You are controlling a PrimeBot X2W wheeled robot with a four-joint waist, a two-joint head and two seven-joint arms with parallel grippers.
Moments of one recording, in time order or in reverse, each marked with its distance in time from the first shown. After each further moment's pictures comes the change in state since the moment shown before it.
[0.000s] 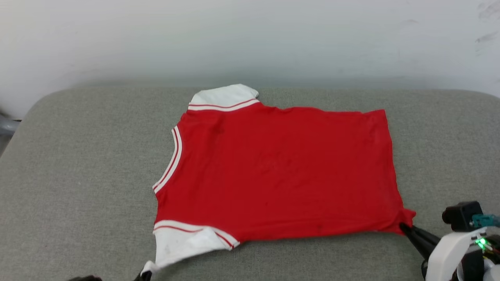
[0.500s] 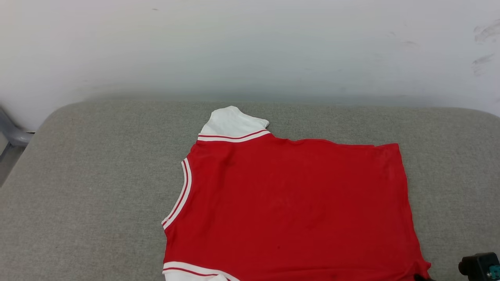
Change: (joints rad) left arm 0.173 0.003 -0.048 -0.055 -0.058 0.015 0.033; right arm 0.323 0.005 -0.178 -0.139 -0.027 0.000 0.066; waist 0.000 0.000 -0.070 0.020
